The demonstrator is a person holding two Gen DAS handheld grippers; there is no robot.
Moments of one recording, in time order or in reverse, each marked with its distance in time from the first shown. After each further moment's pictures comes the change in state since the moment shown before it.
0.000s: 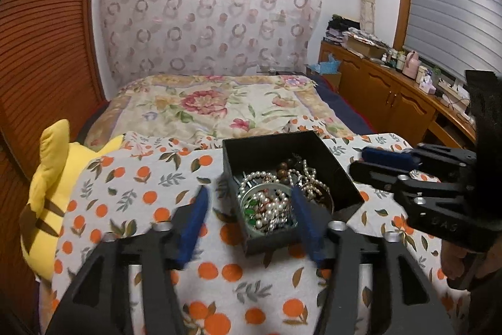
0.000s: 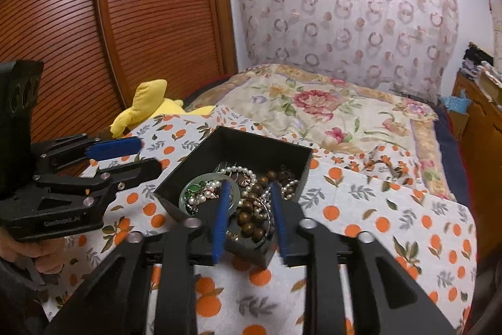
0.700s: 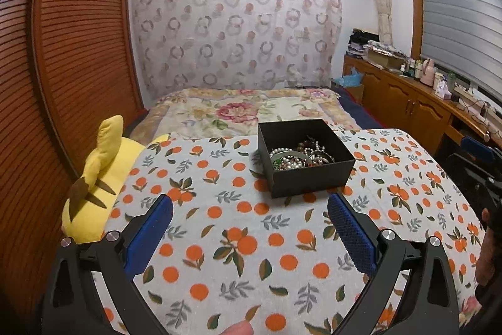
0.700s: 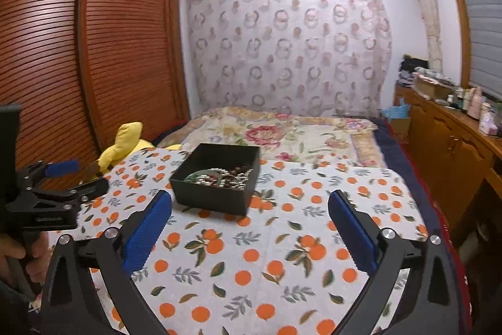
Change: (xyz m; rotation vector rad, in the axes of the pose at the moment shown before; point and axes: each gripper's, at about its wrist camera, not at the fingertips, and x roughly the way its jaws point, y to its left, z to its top) left arm -0.104 -0.004 -0.056 -0.007 -0.080 0.144; right arm -0.139 0.034 -0.077 0.119 -0.229 -0.242
